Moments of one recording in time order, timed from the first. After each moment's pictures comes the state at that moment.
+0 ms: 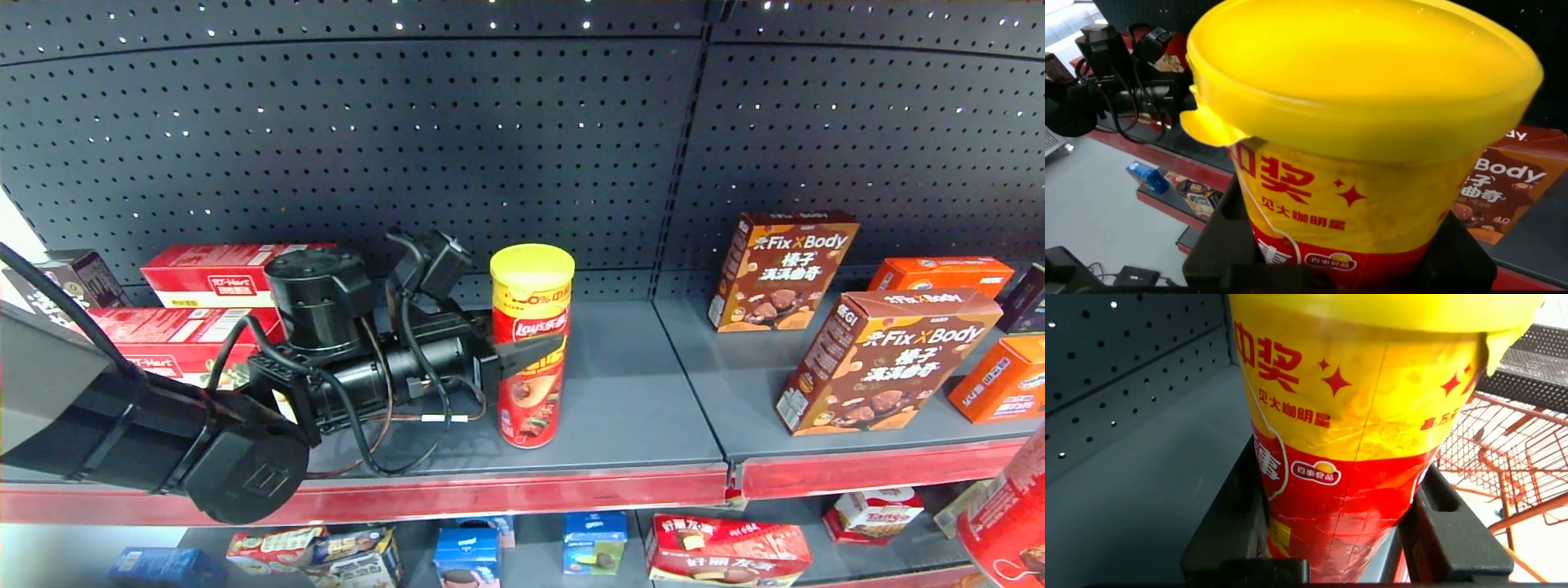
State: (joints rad) left arm -0.47 1.90 -0.84 -1.02 -0.56 -0.01; right arm 0.54 0.75 -0.80 0.02 -0.02 0.08
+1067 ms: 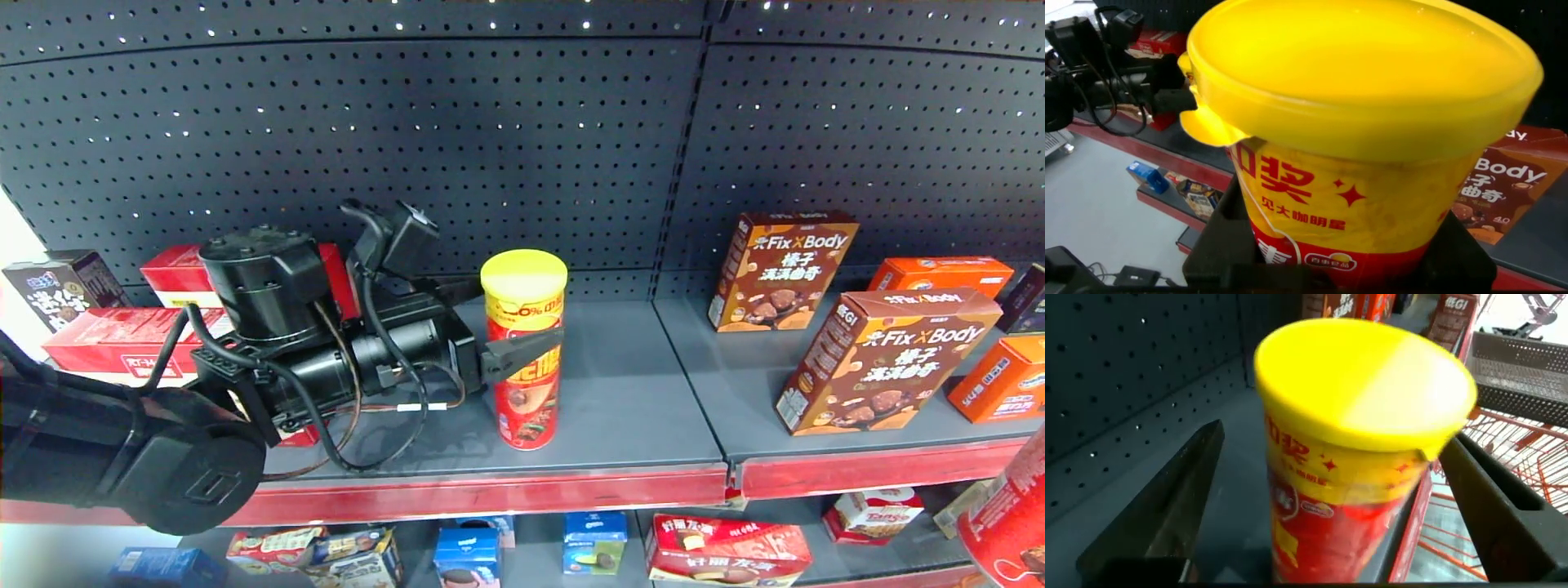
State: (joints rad) left arm -0.46 1.80 -0.81 -1.01 -0.54 -0.02; right arm 0.54 0.75 -0.80 0.02 -0.02 0.08
